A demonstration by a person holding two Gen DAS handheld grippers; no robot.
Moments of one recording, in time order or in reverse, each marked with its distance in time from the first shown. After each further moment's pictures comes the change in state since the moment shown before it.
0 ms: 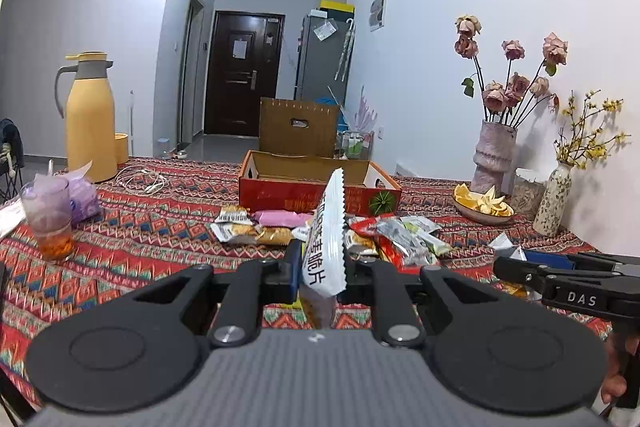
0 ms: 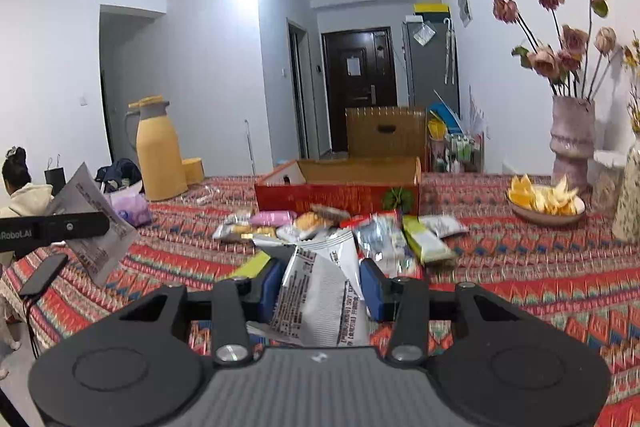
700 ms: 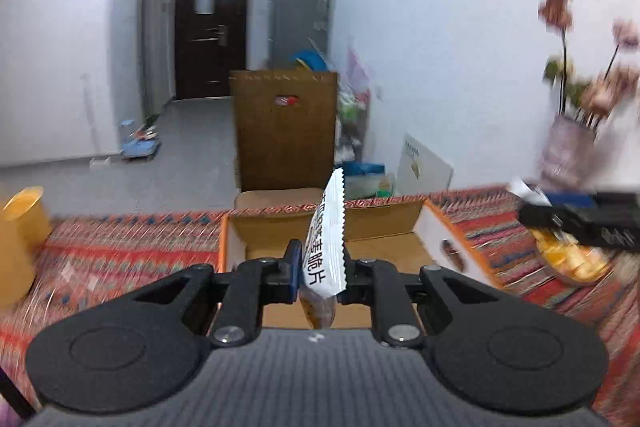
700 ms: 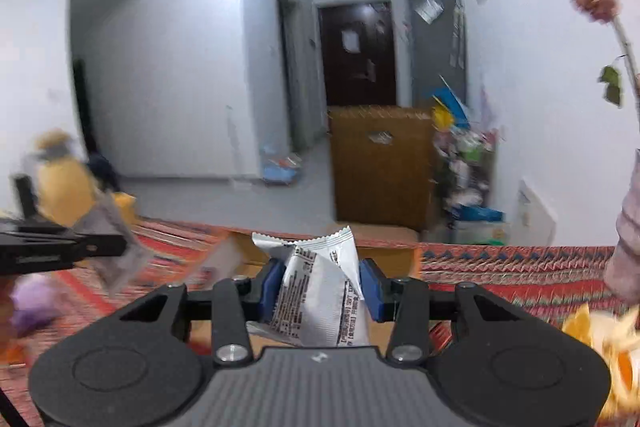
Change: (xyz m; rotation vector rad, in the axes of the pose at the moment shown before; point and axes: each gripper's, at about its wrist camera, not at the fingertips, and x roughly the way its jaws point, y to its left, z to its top) left arm 0.385 0.062 0.182 0.114 0.201 -0.050; right arm 0.340 -0.114 0.217 -0.016 0.137 -0.041
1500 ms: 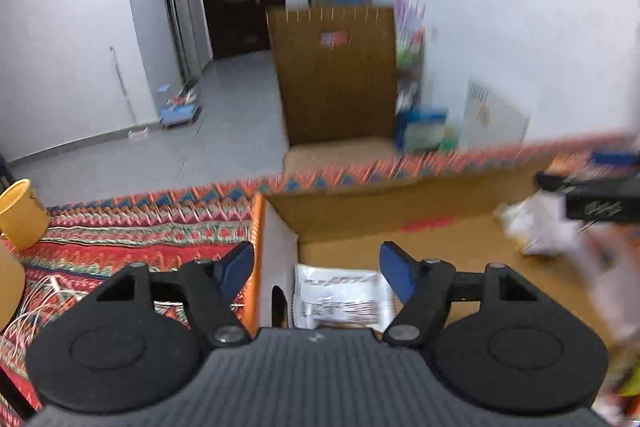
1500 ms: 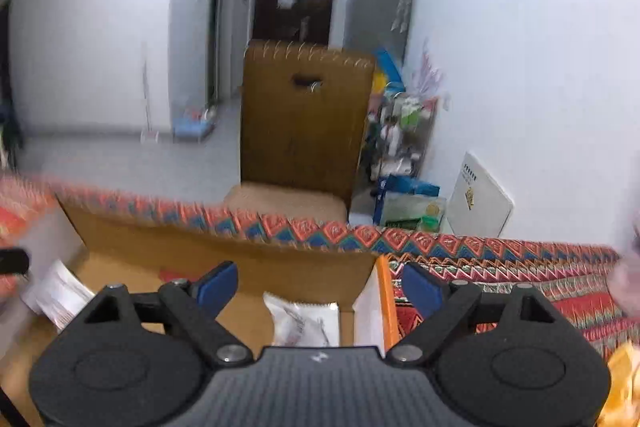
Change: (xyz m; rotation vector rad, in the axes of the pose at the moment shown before) left arm 0.114 0.029 -0.010 0.011 0.092 0.144; right arm 0.186 -0.019 -0.013 -0.006 0.059 -0.233
